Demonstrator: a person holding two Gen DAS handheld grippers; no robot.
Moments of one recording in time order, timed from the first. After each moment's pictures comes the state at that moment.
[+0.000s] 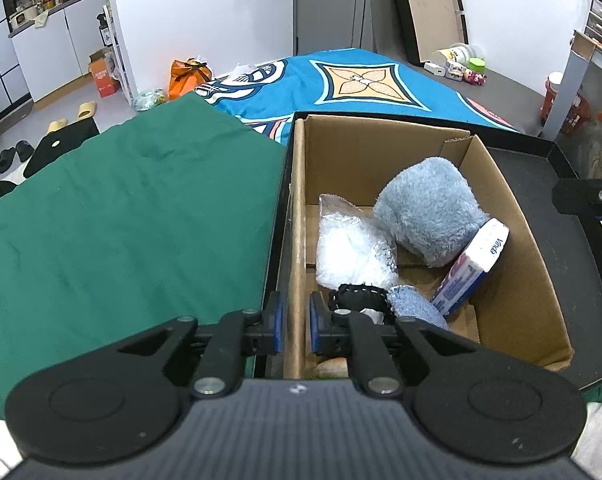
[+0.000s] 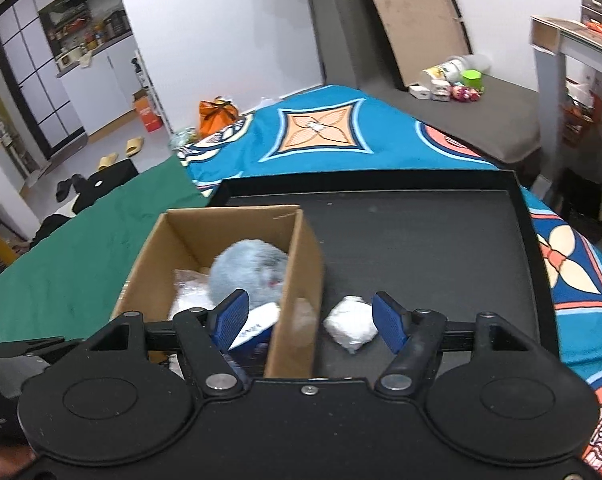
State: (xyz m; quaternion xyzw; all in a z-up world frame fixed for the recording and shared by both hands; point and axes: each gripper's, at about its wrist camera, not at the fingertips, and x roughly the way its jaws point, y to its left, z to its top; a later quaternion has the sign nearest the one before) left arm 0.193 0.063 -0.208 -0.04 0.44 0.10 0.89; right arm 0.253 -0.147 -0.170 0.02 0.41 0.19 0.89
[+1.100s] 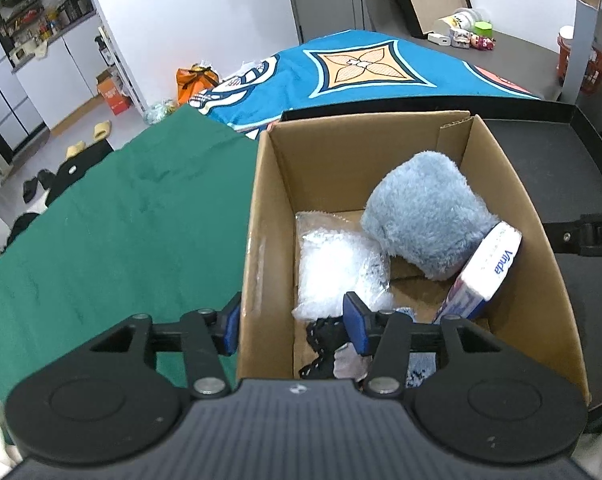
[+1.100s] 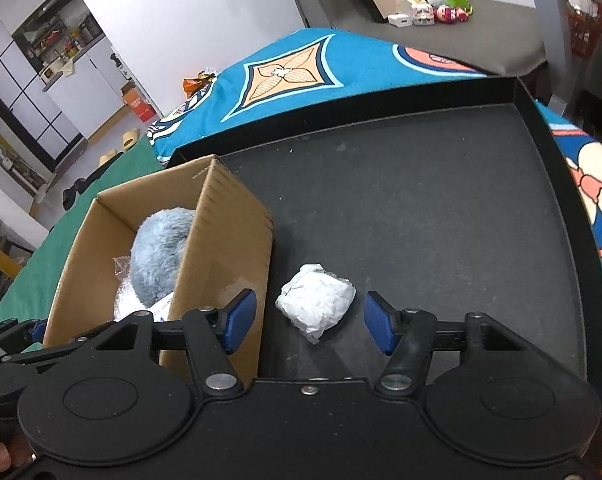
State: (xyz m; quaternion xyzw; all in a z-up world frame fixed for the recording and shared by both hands) left arm 0.229 0.026 -0.213 0.04 0.46 0.13 0.88; right arm 0.305 -0.180 -0.245 0.09 0.48 0.21 0.85
